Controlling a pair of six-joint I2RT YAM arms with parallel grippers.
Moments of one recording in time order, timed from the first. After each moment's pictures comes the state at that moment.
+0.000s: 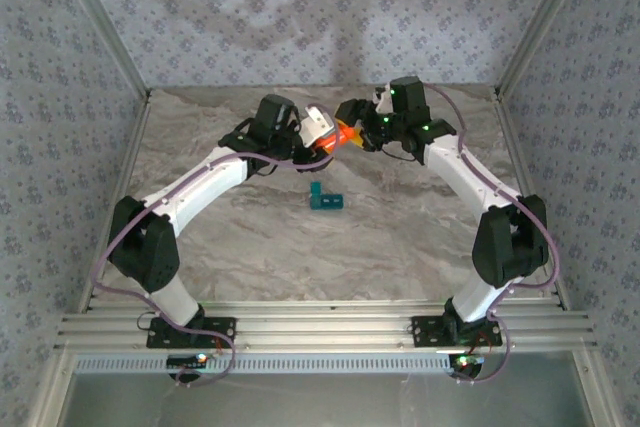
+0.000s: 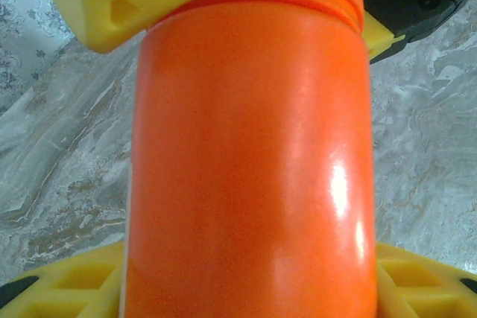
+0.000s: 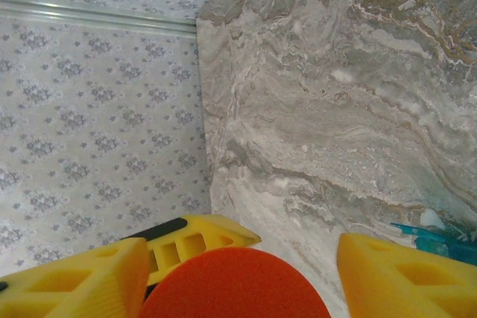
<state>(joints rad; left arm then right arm) -0.60 1.66 1.39 -0.38 0.35 0.36 0.36 1.65 1.40 -0.30 -0.59 1.01</state>
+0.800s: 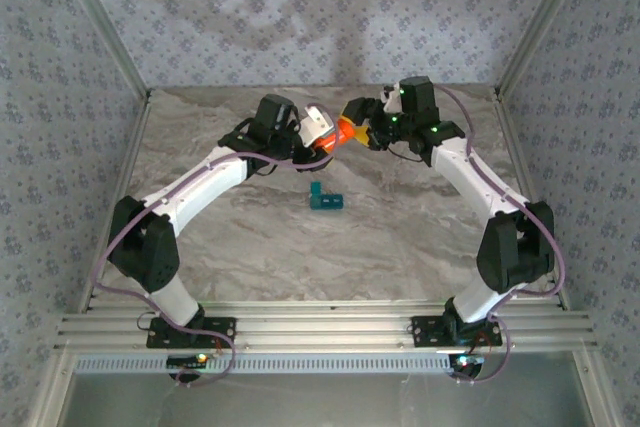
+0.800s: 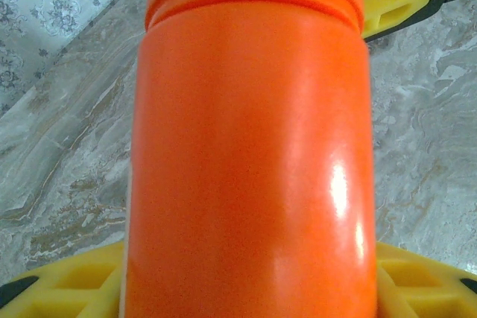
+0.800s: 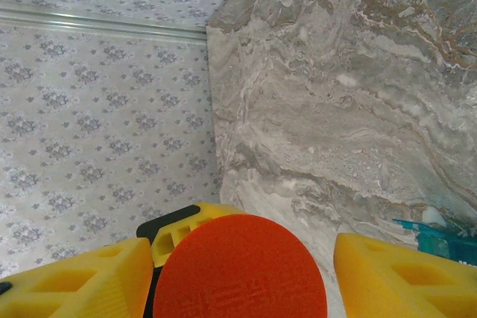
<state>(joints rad) -0.60 1.66 1.39 -0.38 0.35 0.36 0.33 1.61 1.37 -0.29 -0.62 1.03</state>
